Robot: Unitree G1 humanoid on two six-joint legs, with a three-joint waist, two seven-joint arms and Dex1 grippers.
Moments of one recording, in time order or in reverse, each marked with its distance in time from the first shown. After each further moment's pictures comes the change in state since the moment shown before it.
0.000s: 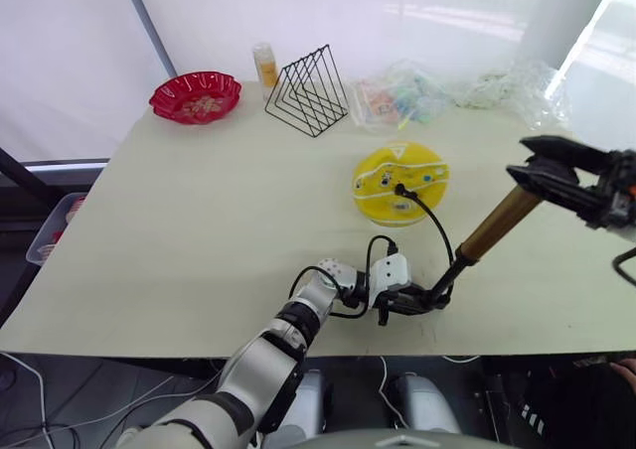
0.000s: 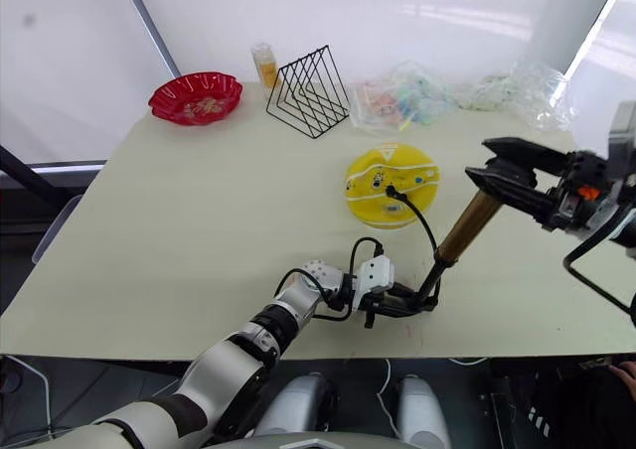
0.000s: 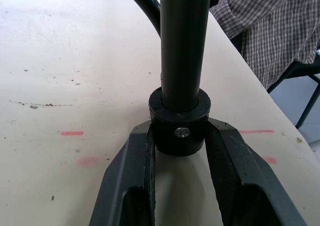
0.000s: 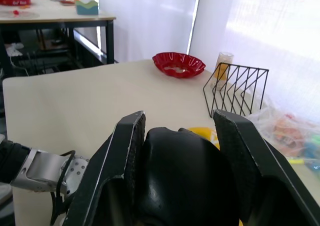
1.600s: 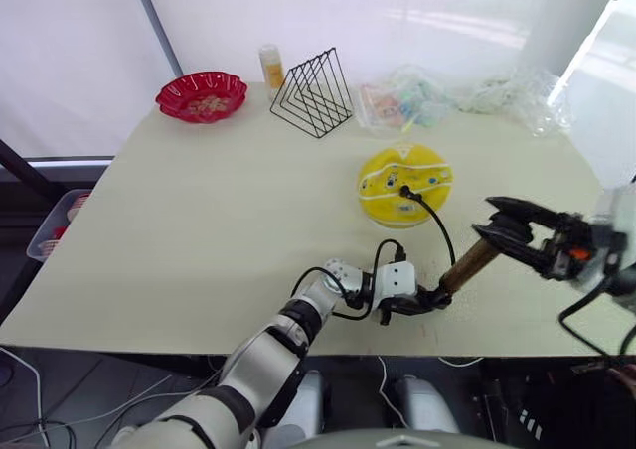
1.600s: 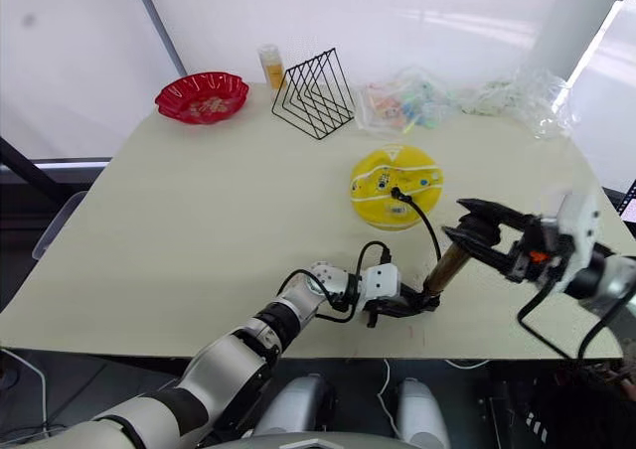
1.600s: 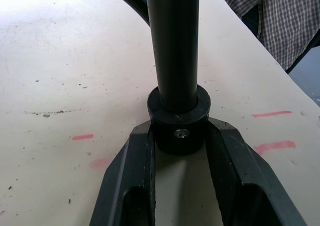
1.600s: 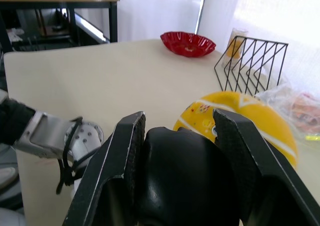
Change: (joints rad) left arm -0.035 0.000 -0.064 0.065 0.094 -0.124 0.130; right arm 0.234 0.169 0.089 -0.036 -0.222 -0.235 0.080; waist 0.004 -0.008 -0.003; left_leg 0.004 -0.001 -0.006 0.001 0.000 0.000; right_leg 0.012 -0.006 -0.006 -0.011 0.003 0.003
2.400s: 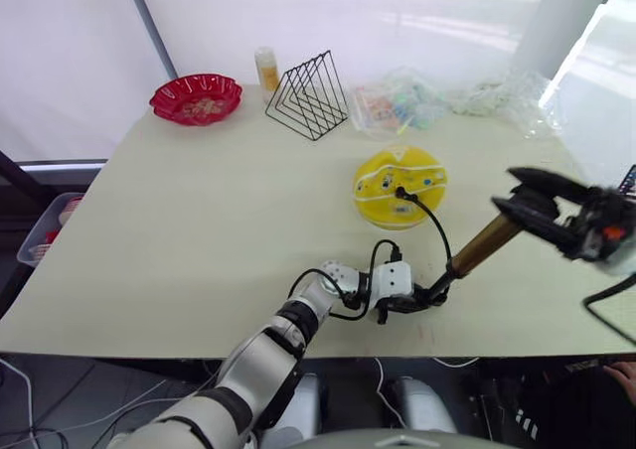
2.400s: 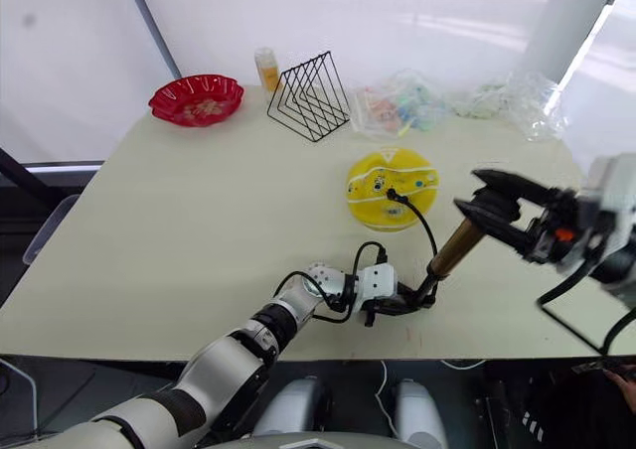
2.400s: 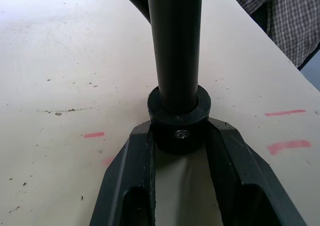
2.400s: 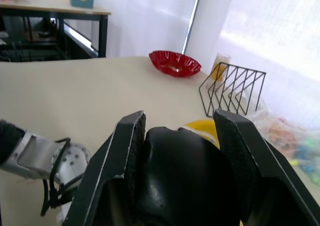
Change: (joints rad) left arm 0.015 0.016 -0.005 0.003 0.008 -0.010 0.045; right arm 0.009 0.078 0.065 -0.044 -0.118 -0.042 -0.026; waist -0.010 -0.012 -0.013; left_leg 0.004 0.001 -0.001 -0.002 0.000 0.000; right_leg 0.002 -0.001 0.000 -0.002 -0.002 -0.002
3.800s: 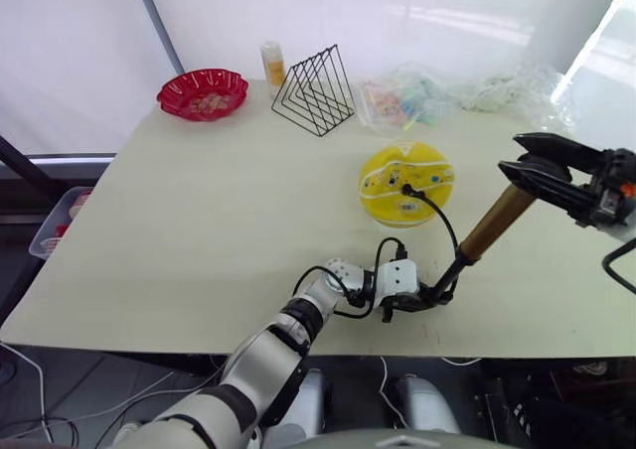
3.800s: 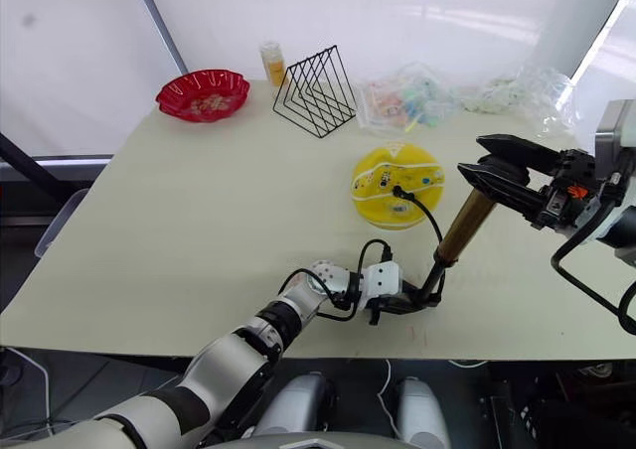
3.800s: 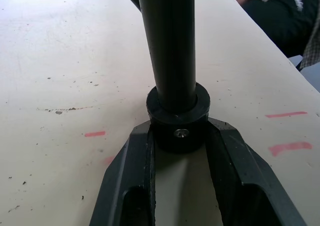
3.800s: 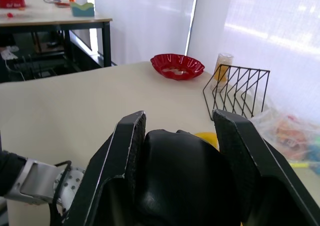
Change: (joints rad) left arm -0.017 -0.026 0.010 0.009 -0.001 0.003 -0.020; right arm -0.261 -0.174 -0.144 0.033 0.342 0.328 -0.153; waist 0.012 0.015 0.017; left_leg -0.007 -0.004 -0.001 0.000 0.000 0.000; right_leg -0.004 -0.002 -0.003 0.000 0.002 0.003
